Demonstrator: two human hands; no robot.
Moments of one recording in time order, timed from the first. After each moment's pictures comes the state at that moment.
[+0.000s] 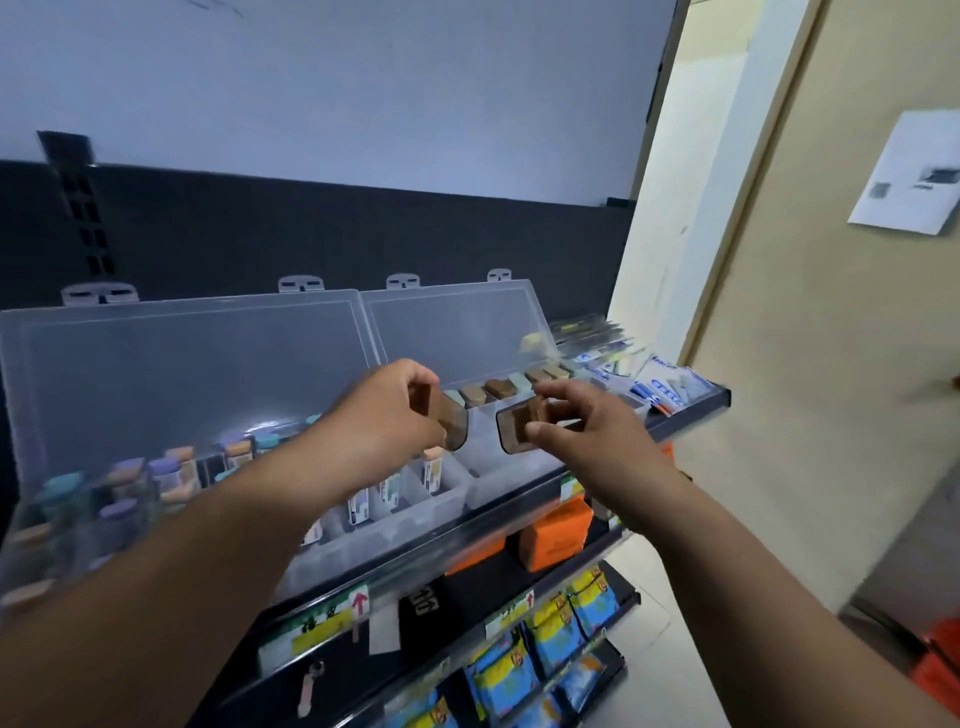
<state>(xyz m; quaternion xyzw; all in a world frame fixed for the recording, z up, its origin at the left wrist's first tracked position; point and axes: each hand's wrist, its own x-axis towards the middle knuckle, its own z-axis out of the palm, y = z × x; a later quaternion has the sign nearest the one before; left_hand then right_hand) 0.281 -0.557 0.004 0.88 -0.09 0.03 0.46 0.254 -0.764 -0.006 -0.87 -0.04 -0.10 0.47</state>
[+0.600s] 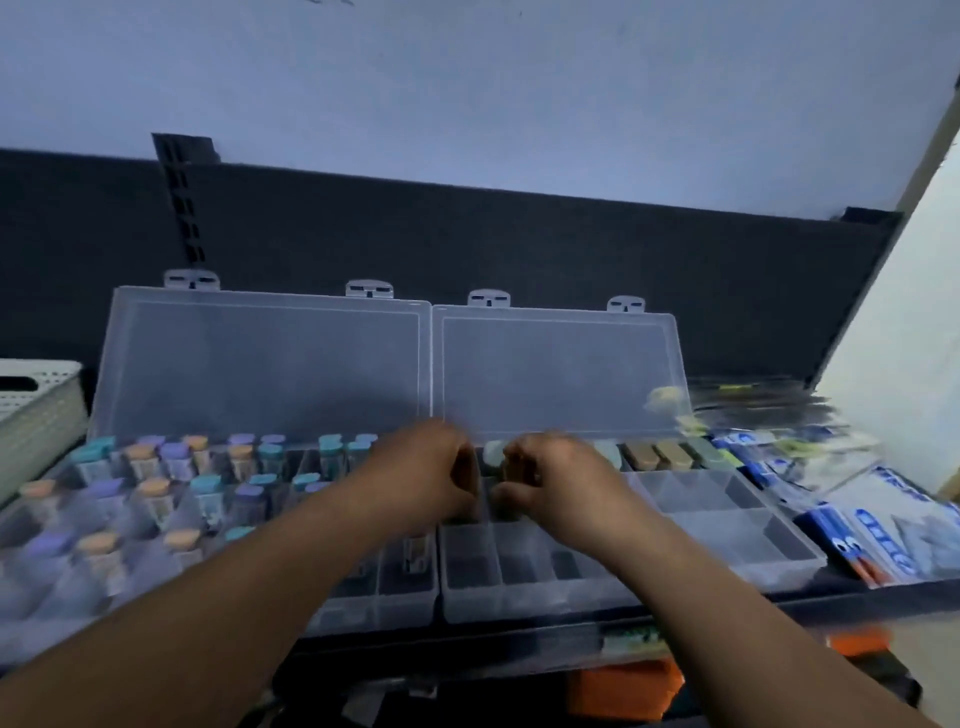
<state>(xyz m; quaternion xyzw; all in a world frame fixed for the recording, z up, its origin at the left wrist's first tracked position) 0.369 -0.621 -0.025 0.97 0.04 0.00 0.22 0.433 -0.775 -0.041 -0.93 -0.31 -0.01 0.18</state>
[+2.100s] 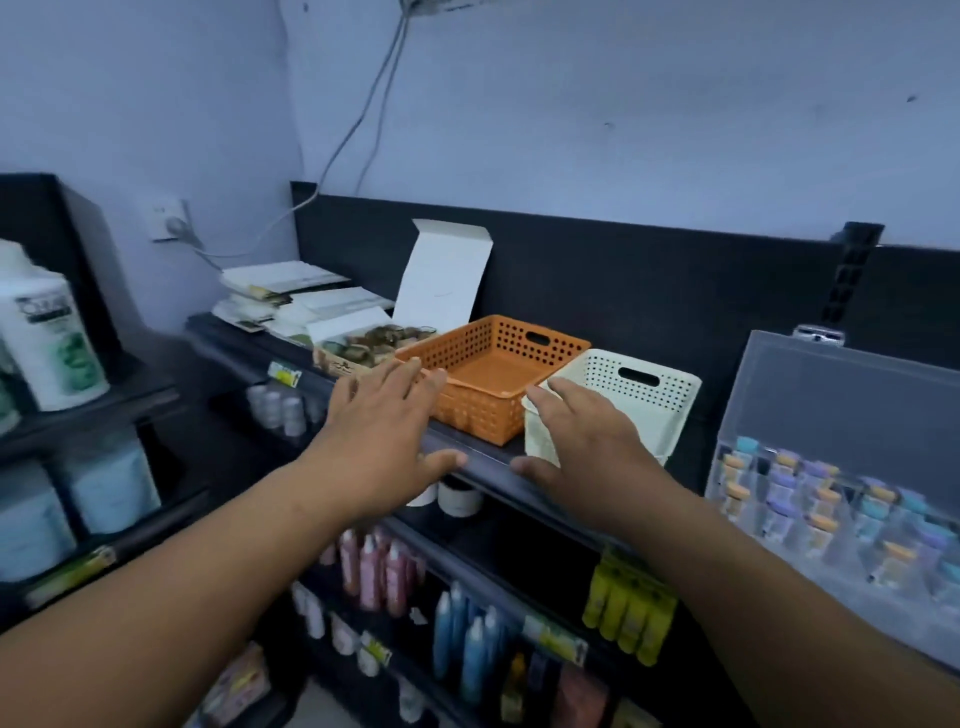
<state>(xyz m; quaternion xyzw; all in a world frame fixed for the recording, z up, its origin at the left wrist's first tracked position) -0.113 -0.305 -0.003 0.90 0.40 0.14 -0.06 0.070 -0.403 -0.004 -0.75 -0.64 -0.06 0.14</state>
